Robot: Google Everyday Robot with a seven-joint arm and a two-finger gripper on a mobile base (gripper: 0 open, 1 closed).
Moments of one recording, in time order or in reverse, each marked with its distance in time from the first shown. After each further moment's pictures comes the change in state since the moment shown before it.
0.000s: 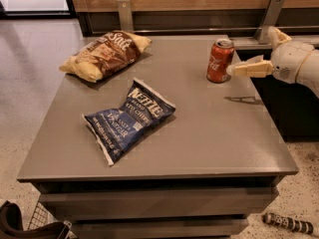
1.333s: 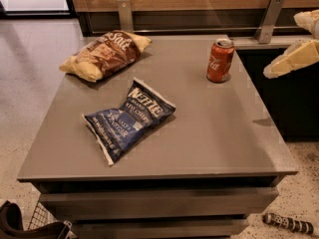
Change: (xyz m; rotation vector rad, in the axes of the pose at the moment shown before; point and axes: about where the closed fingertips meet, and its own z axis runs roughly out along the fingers) arm -0.045 0.019 -0.087 -0.172 0.512 -0.087
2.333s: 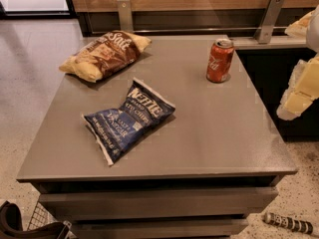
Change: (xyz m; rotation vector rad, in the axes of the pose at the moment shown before) arm -0.016 0.121 -0.056 -0.137 0.525 -0.233
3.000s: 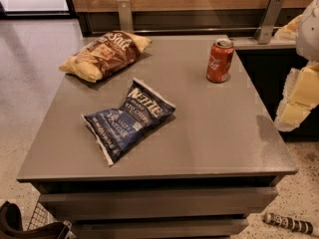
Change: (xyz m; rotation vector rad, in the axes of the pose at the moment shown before) arm -0.014 0.026 -0.004 -0.018 0.060 -0.080
